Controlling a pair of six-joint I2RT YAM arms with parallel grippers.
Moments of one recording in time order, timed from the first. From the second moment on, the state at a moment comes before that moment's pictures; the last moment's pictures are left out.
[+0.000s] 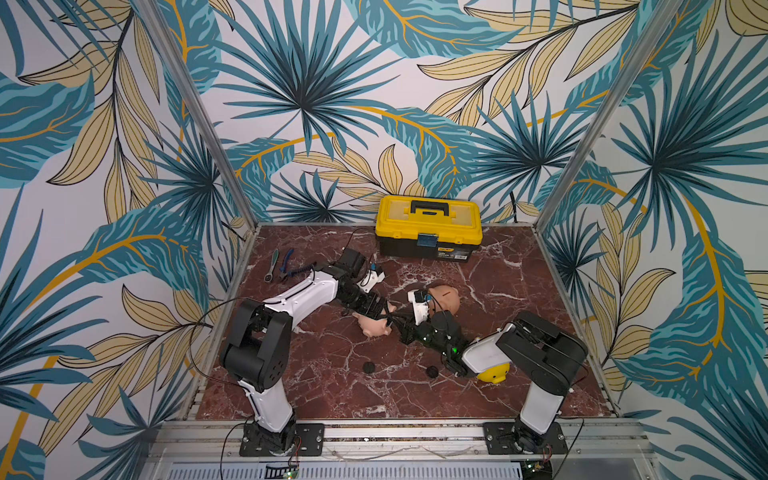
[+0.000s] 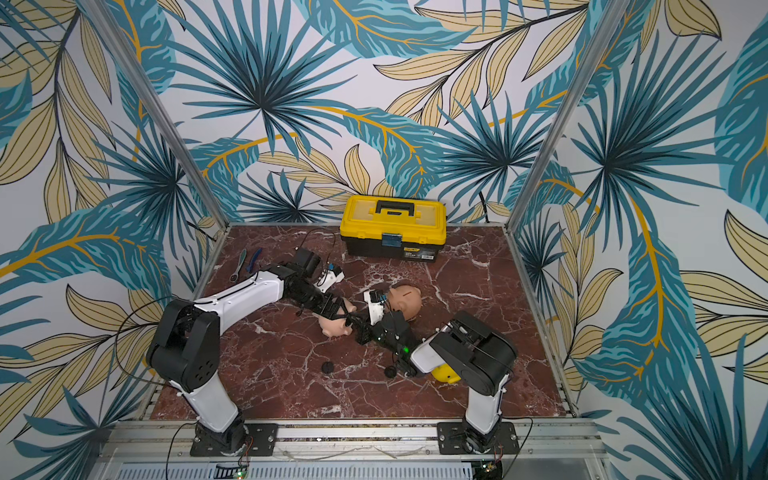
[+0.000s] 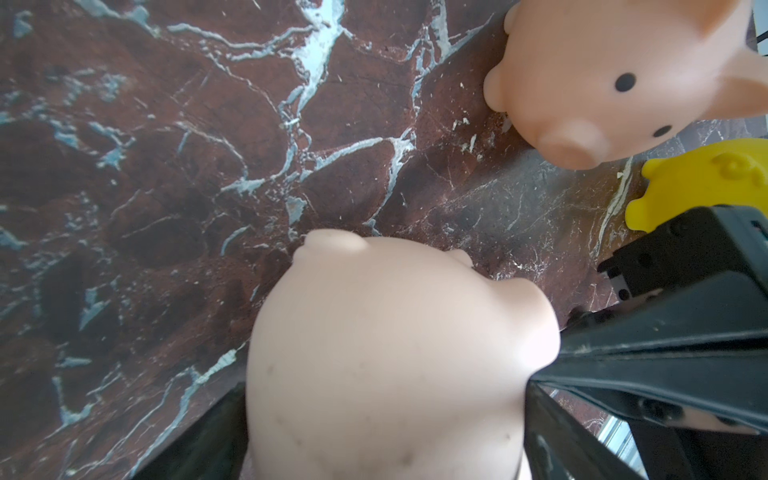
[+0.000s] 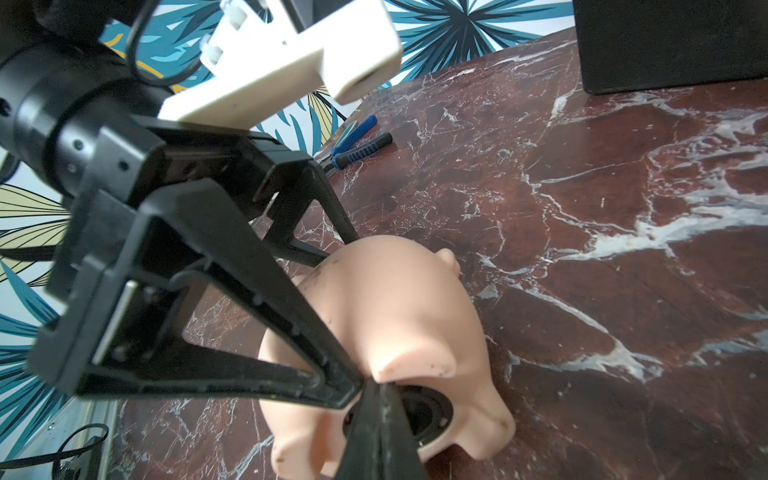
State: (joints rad) left arm -0.41 1.75 1.24 -0.69 0.45 0.01; right arm 0.76 1.81 0.53 1.07 -0.10 0.51
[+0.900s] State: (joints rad) left arm -0.42 1.75 1.24 -0.68 0.44 -0.03; right arm 0.68 1.88 0.47 1.22 -0.27 0.22
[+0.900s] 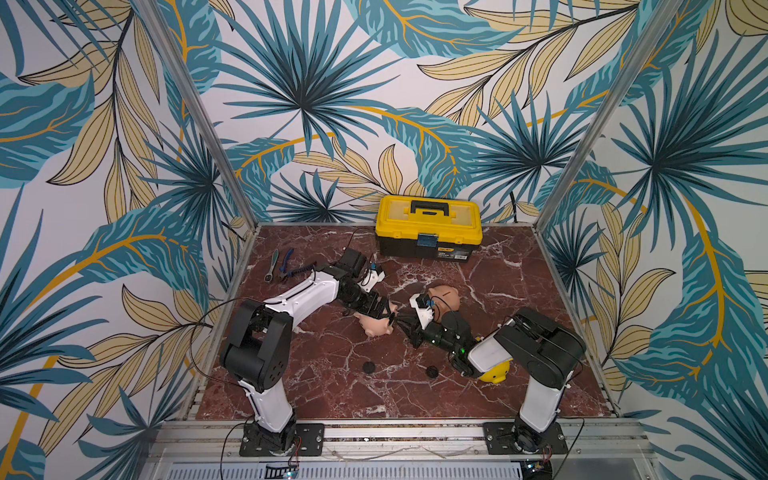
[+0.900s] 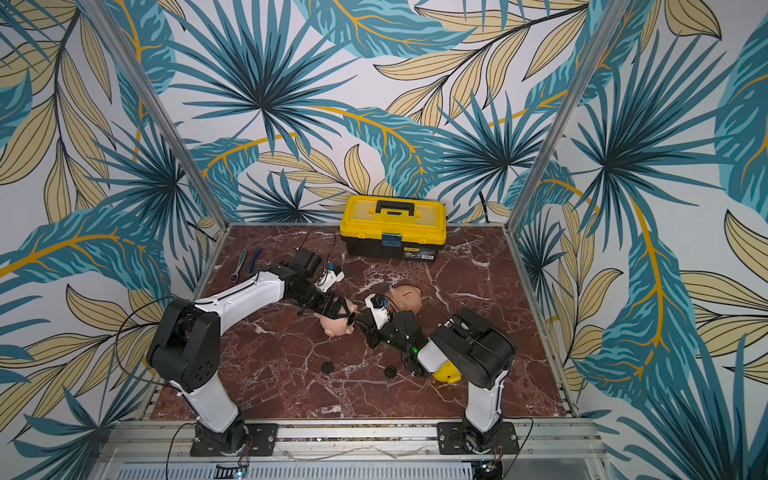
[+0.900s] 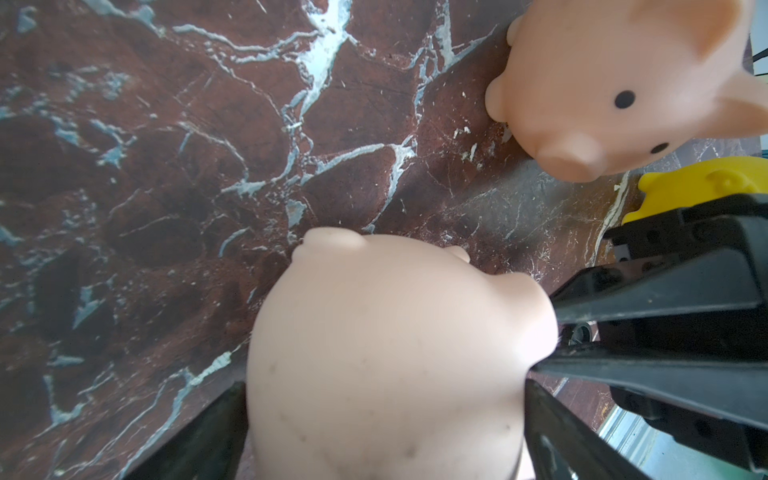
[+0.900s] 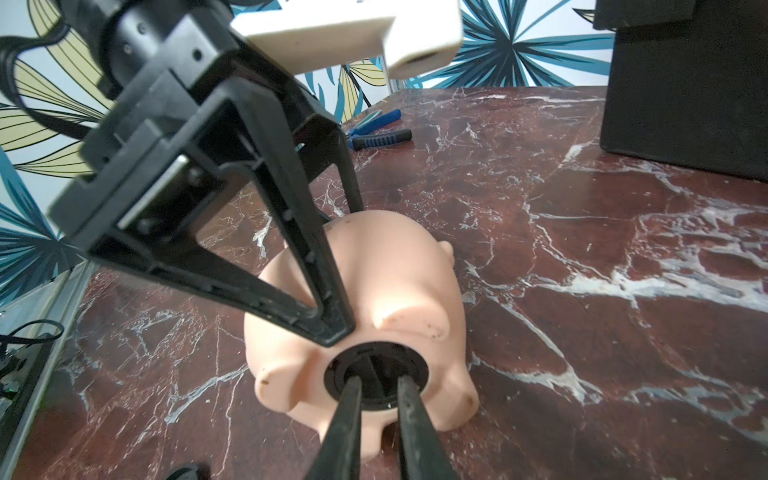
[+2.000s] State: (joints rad) left arm -0.42 1.75 1.24 -0.68 0.45 -0.04; right arm 0.69 2.02 0.52 1.34 -0.30 0.11
